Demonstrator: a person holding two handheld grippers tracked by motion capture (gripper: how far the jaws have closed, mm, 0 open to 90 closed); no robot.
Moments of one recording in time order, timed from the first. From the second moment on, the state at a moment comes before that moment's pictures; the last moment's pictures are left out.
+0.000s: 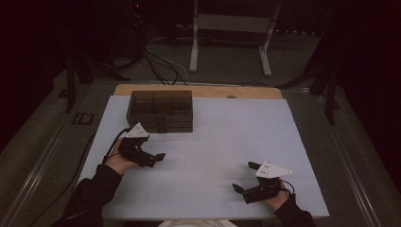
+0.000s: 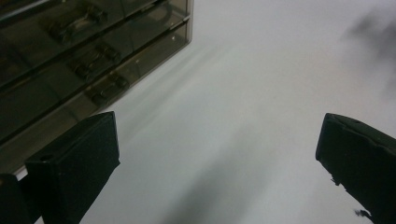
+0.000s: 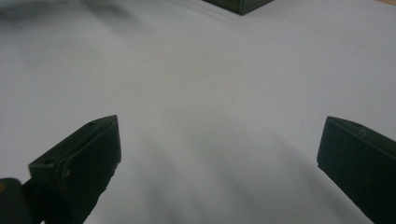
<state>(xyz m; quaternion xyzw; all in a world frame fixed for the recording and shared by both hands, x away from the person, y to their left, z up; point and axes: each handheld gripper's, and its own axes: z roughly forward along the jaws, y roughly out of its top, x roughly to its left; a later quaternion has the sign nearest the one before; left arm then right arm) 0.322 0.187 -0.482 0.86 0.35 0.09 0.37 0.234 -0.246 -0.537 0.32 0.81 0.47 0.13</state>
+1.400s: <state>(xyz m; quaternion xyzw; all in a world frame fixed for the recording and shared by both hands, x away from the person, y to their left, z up) 0.245 0.239 -0.524 0.83 0.40 0.15 0.37 0.235 -0.245 -0.538 0.32 0.82 0.46 0.13</state>
